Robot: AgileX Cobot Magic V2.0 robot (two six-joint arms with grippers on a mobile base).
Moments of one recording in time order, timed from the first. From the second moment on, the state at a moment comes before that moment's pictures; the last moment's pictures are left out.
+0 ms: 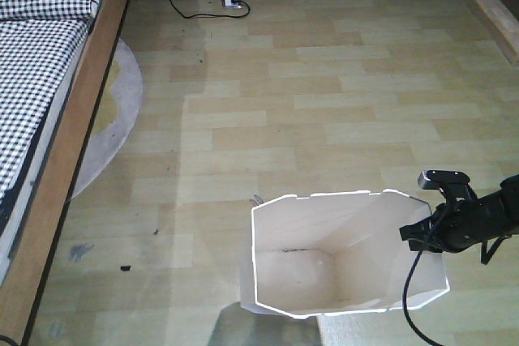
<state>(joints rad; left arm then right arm) 0.01 -0.01 0.03 0.03 0.08 0.00 -0.26 2.21 -0.77 1.30 0.39 -1.63</state>
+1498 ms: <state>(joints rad) 0.01 -0.01 0.03 0.03 0.08 0.00 -0.26 2.21 -0.77 1.30 0.39 -1.63</state>
